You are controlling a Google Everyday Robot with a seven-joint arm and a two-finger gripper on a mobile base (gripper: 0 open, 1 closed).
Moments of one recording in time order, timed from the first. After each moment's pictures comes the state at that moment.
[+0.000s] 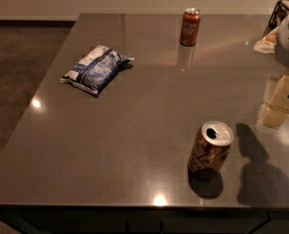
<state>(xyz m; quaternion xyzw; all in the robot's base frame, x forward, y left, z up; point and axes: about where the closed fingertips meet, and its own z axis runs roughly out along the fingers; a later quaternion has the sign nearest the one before) 0.438 -0.217 0.976 -0.60 0.78 -0.03 0.16</state>
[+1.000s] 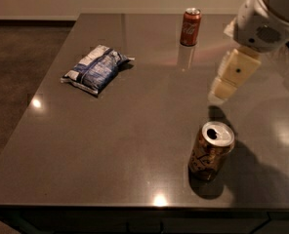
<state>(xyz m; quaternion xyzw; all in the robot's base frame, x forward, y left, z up) 0.496 -0.165 0.984 -0.57 0.79 -0.01 0.22</state>
